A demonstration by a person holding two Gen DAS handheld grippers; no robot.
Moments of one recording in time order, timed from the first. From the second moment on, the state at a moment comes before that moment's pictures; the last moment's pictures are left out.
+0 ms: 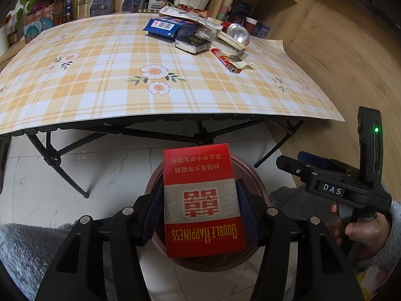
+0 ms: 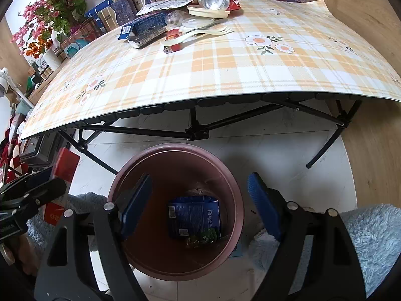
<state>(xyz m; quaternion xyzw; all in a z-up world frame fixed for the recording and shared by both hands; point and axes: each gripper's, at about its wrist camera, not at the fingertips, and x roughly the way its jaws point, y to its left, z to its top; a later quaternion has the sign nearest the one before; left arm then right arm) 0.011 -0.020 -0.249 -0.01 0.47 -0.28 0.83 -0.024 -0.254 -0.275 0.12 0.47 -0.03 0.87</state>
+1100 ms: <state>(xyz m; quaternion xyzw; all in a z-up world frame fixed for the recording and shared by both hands) 0.025 0.025 -0.183 -0.01 0.34 -0.15 0.93 -0.016 -0.261 -0.231 0.09 0.42 -0.03 0.90</state>
